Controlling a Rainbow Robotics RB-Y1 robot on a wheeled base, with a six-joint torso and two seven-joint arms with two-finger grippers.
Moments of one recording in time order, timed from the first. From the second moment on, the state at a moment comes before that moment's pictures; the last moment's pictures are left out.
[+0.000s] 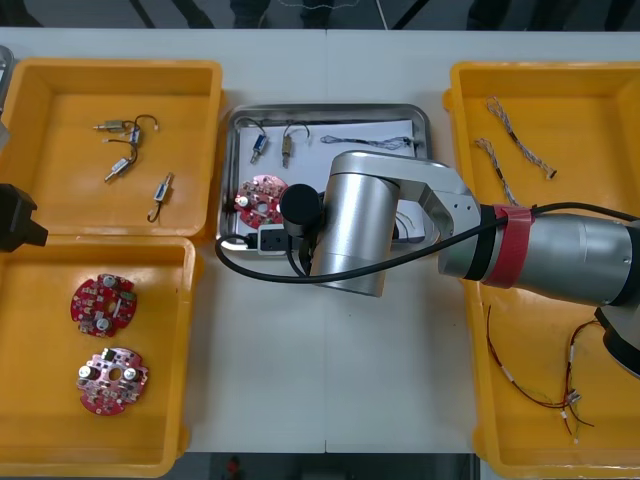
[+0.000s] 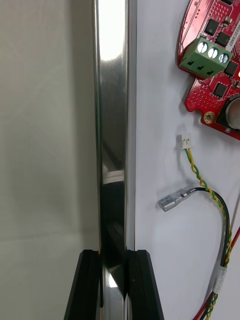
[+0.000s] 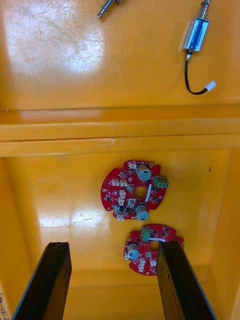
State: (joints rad) right arm -1.08 -0.47 1.16 -1.63 -0.56 1.36 1.76; left arm -0.29 0.96 0.20 -2.13 0.99 1.88 -1.14
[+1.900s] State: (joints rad) right arm -1.15 -0.43 1.04 -1.35 -0.49 1.17 1.90; left arm -0.29 0.96 0.20 -2.13 0.99 1.88 -1.14
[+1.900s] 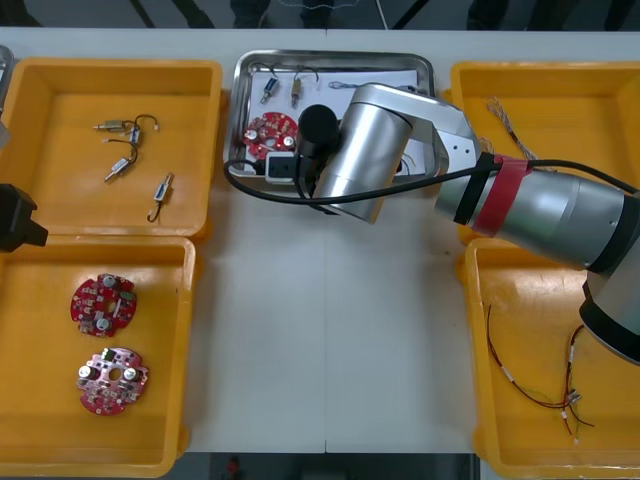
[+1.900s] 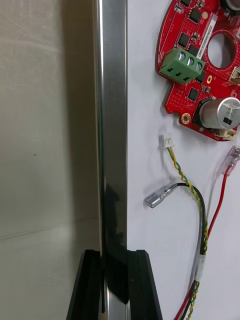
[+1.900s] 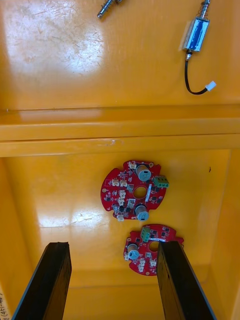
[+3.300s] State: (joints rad) right arm -1.18 -0.38 1.00 -1.19 -0.52 1.08 1.96; left arm -0.29 0.96 0.20 -2.13 0.99 1.88 -1.14
